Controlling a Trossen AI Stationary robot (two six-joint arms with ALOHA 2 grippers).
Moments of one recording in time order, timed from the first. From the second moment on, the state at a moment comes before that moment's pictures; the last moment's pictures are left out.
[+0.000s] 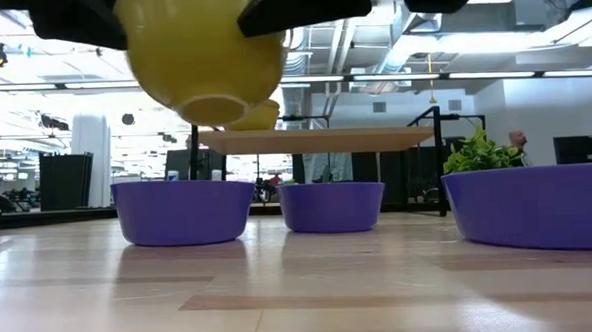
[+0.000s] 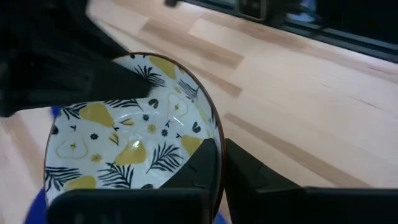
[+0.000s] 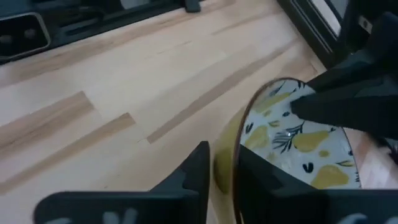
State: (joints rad) left arm -0.47 1.22 0.82 -0.16 0.04 0.62; right arm 0.37 1.93 1.45 -0.29 -0.08 -0.71
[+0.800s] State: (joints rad) left arm -0.47 1.22 0.82 -0.17 -0.11 0.51; right arm 0.41 1.70 1.45 -0.55 0.28 -0.47
